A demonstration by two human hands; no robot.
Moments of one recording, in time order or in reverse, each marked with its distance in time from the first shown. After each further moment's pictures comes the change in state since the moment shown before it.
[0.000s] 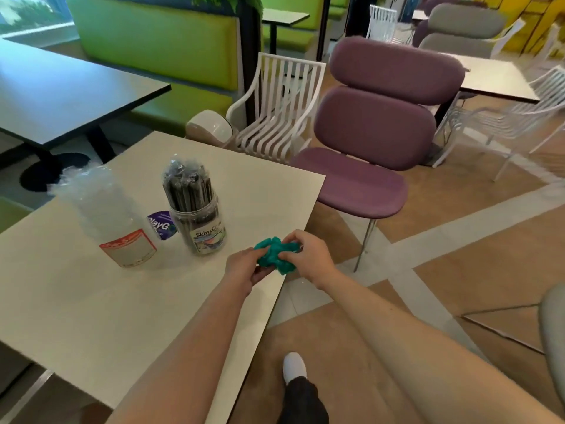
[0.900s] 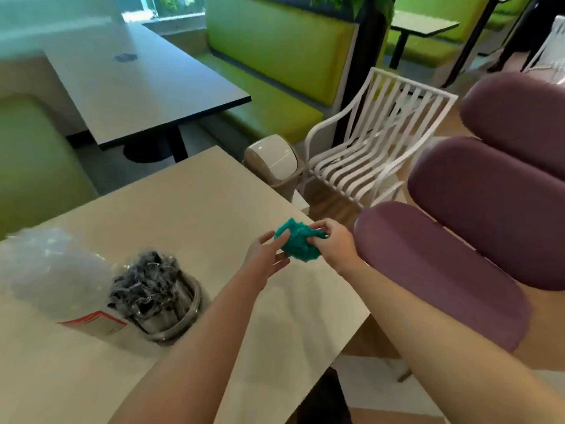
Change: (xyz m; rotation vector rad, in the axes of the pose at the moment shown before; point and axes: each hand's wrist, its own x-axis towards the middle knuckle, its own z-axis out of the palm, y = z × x) left_hand 0.243 0.170 0.105 -0.077 0.177 0.141; right_hand 0.391 -0.016 -0.017 -0.019 -0.228 -0.116
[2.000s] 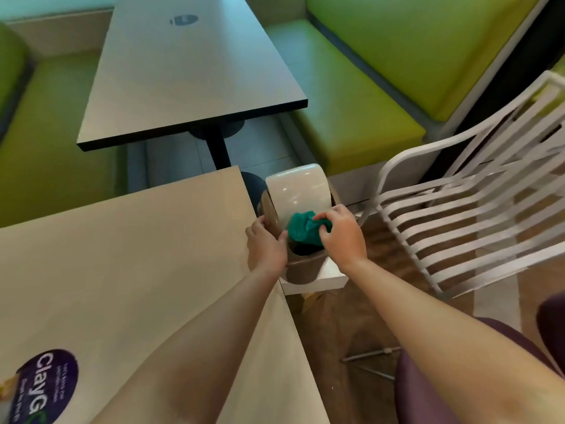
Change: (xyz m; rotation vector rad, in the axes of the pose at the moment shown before) left_hand 0.361 0.126 0.056 0.542 0.793 0.201; right_hand 0.442 0.032 0.081 -0.308 -0.210 -0.504
